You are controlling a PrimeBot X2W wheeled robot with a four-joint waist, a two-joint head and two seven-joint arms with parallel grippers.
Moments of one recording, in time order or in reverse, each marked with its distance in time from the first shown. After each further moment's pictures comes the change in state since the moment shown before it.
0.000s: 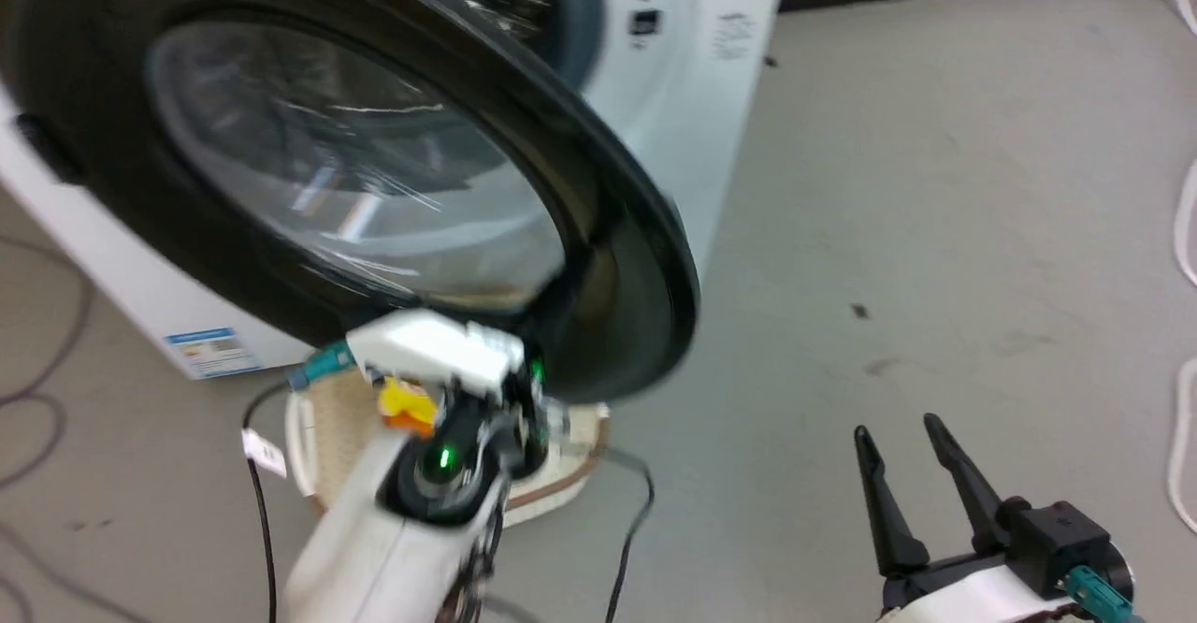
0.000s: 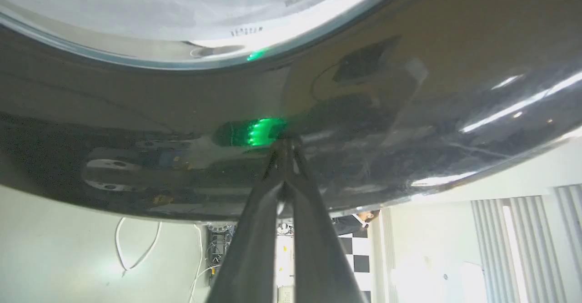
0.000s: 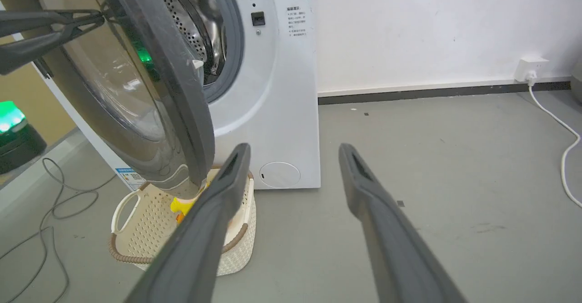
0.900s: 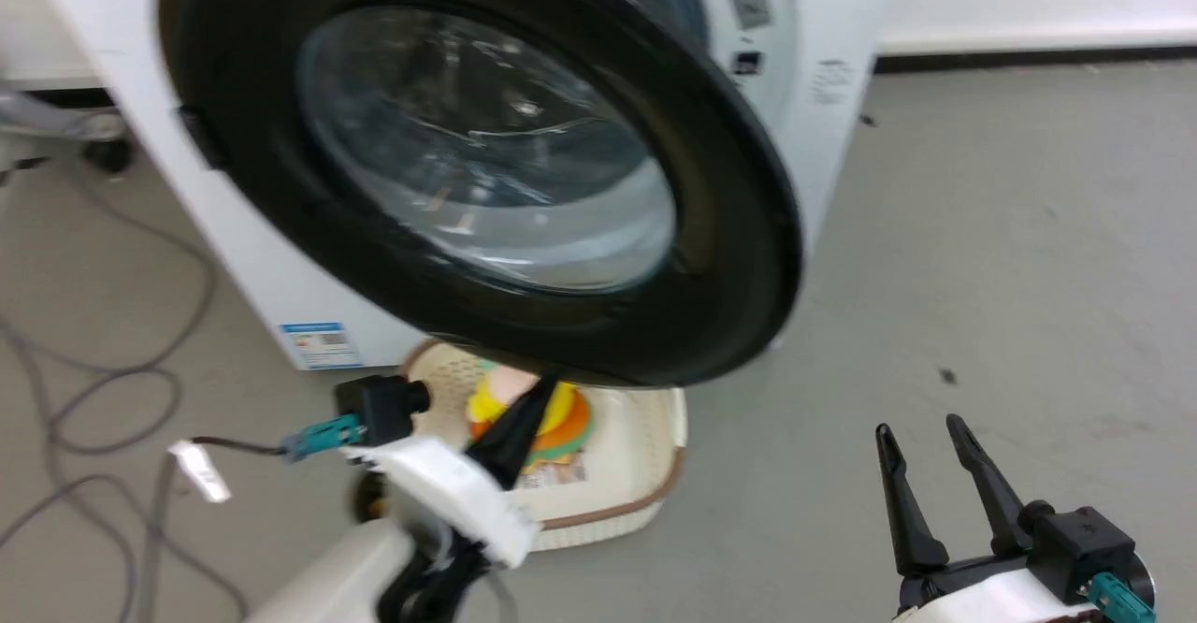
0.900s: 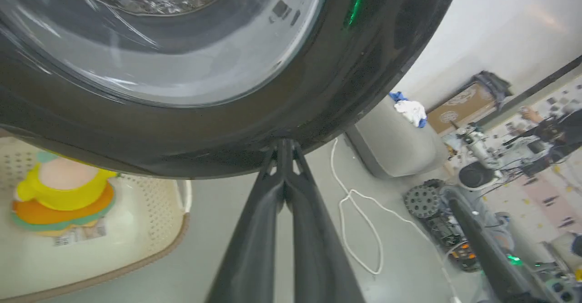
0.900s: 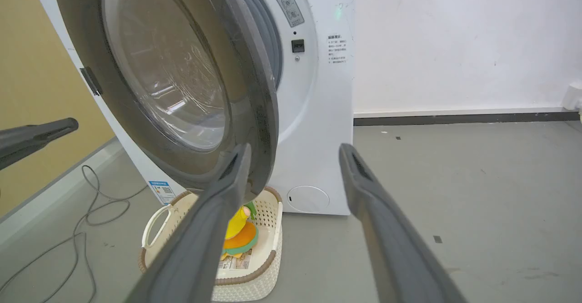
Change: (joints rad) left arm -0.016 0.293 -0.453 0.094 0.509 -0.108 -0.355; right arm 0.009 0.008 -0.033 -0.010 0.001 0.000 -0.009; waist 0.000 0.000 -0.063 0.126
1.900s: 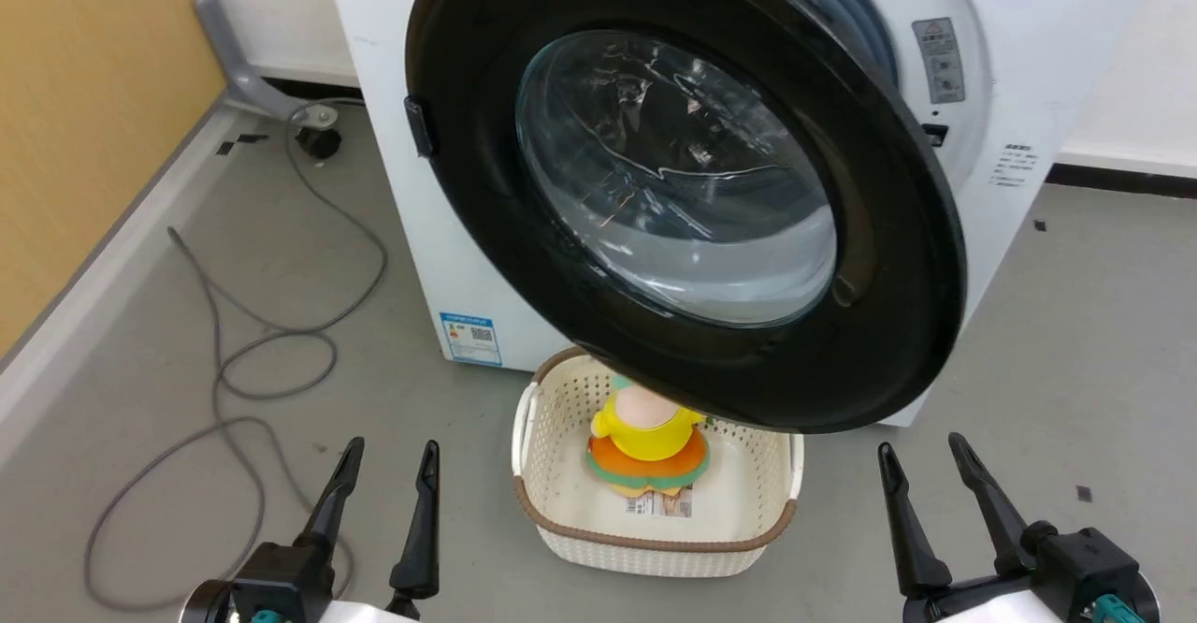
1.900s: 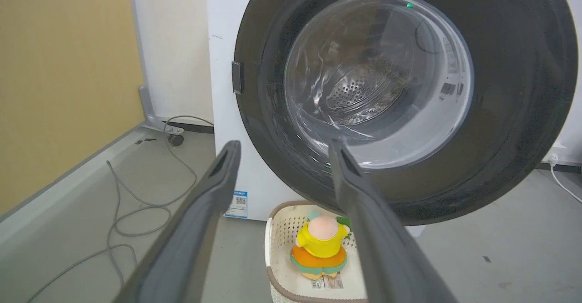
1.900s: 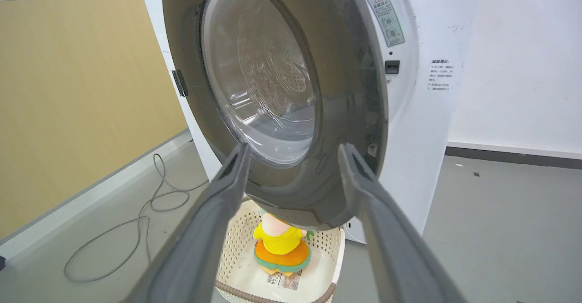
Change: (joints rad) left arm 0.525 -0.113 0.550 -0.389 0.903 0.218 -0.022; right arm 0.044 -0.005 0.004 -0.031 -0.003 0.000 0.002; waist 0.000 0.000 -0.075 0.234
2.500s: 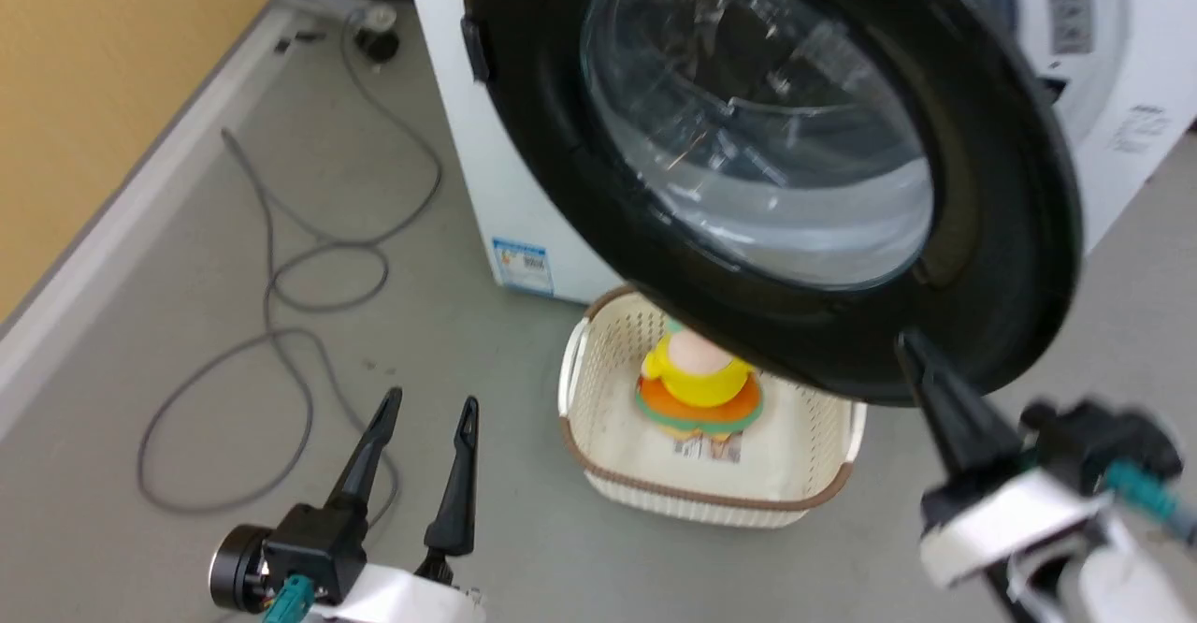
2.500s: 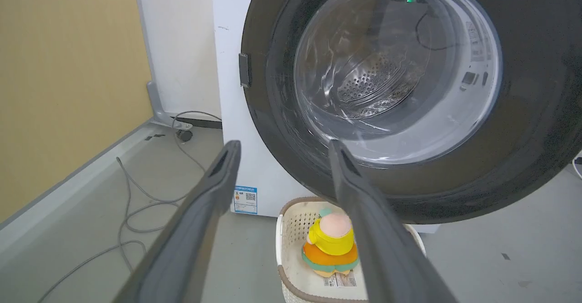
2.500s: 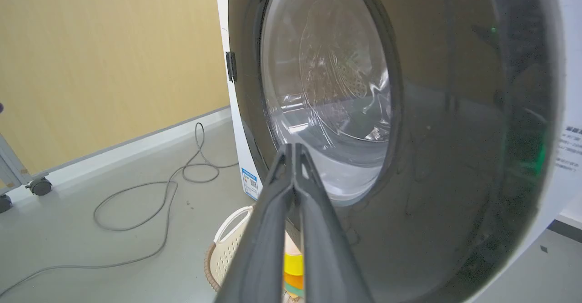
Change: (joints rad) left arm -0.064 -0.066 0.009 -0.001 0.091 -0.057 0.000; right arm -0.191 -0.161 0.096 -0.031 0.022 0.000 0.103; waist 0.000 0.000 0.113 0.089
